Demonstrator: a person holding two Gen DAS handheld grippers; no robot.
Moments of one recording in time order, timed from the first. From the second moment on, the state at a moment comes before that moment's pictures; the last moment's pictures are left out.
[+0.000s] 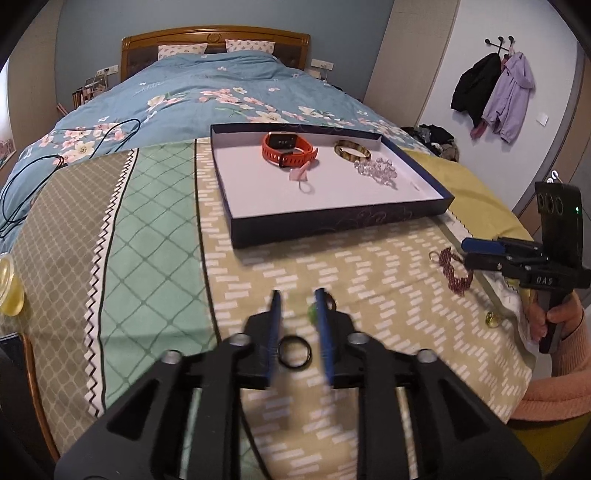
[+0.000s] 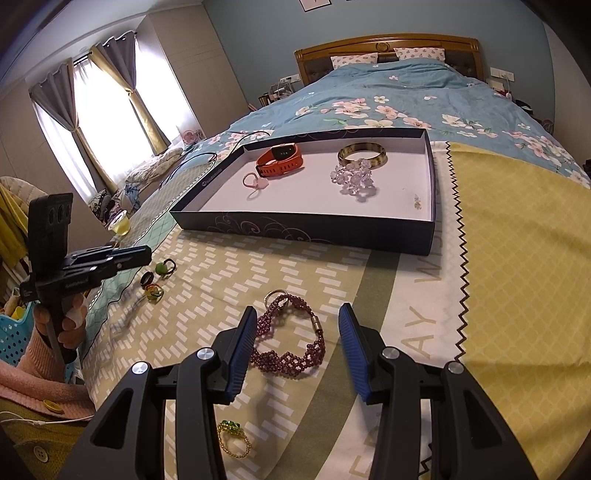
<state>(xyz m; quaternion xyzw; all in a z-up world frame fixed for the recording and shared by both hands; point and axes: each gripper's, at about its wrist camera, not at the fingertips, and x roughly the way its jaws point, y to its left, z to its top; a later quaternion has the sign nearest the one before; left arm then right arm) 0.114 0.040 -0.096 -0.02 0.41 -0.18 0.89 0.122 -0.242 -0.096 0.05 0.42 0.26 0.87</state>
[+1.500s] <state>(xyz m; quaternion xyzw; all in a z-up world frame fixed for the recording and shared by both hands) 0.098 0.024 -0.066 0.04 0.36 -0.18 0.91 0.120 -0.211 -0.044 -0.02 0.36 0.26 0.90</state>
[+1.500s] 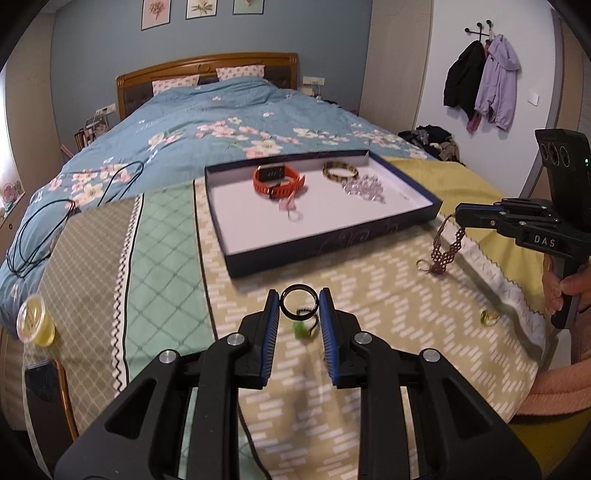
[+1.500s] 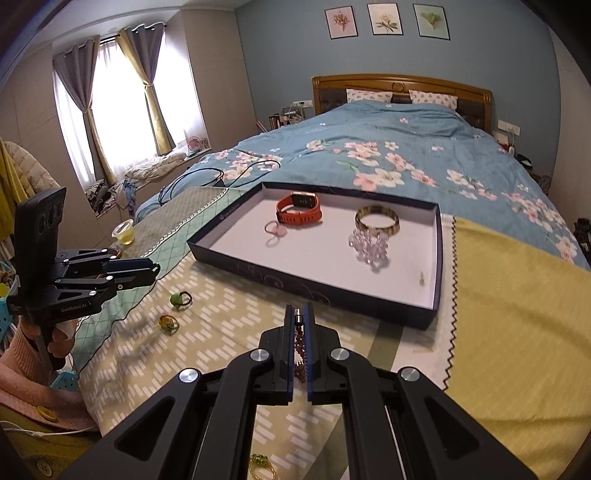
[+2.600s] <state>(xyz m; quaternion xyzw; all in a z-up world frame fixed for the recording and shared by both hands) 0.172 -0.005 -0.053 0.05 0.35 -0.18 0.92 0.191 -0.208 -0.013 -0.01 0.32 0.23 0.92</state>
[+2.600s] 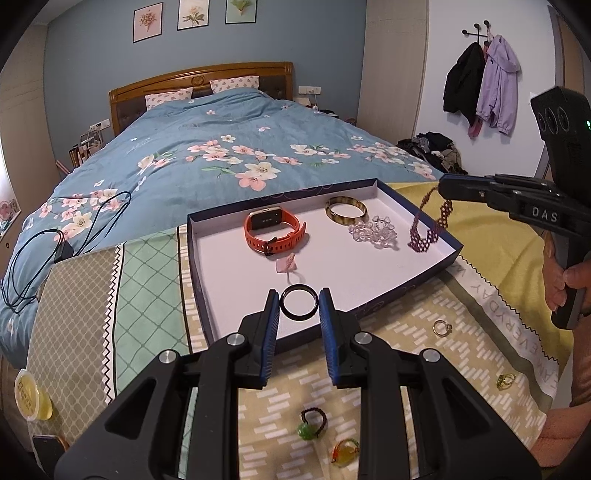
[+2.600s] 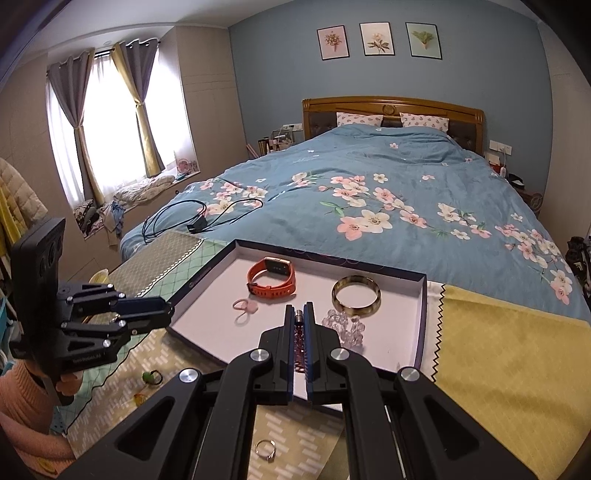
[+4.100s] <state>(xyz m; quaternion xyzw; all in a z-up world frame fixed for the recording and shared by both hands) 0.244 -0.034 -0.098 0.07 0.42 -0.17 0.89 0.255 -0.215 -0.050 0.06 0.37 0.24 0.89</state>
